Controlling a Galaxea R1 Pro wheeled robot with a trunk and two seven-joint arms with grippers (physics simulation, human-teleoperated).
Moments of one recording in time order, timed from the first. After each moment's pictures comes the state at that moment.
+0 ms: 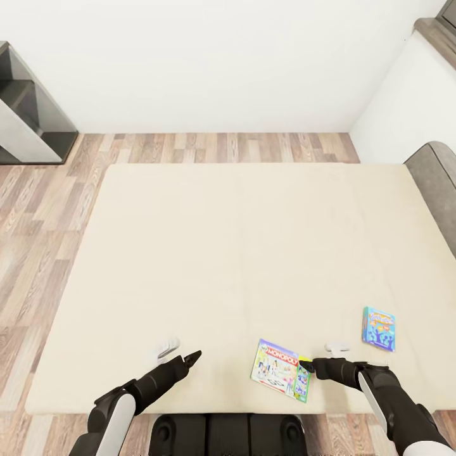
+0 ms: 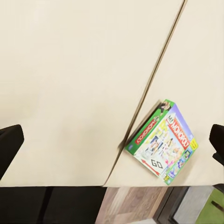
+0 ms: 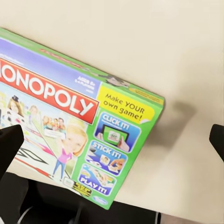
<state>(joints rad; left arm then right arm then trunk) -0.15 -0.09 0.02 -1.43 0.58 0.67 -0.10 -0.45 -0.19 -0.11 -0.87 0.01 0.52 0.53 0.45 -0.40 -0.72</state>
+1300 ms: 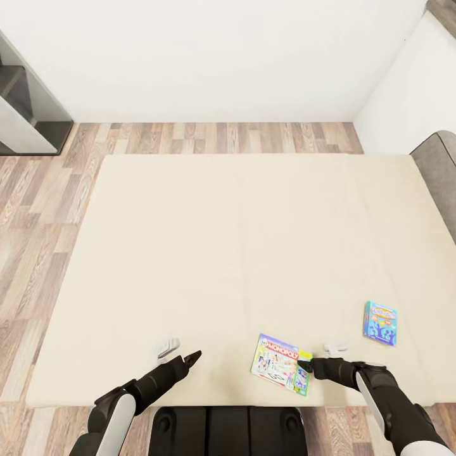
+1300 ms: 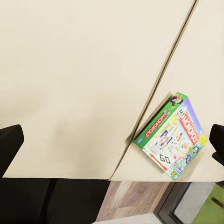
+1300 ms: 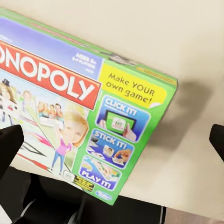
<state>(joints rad) -0.15 -0.09 0.02 -1.42 0.58 0.67 -0.10 -0.45 -0.18 -0.11 -0.87 0.01 0.52 0.53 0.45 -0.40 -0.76</state>
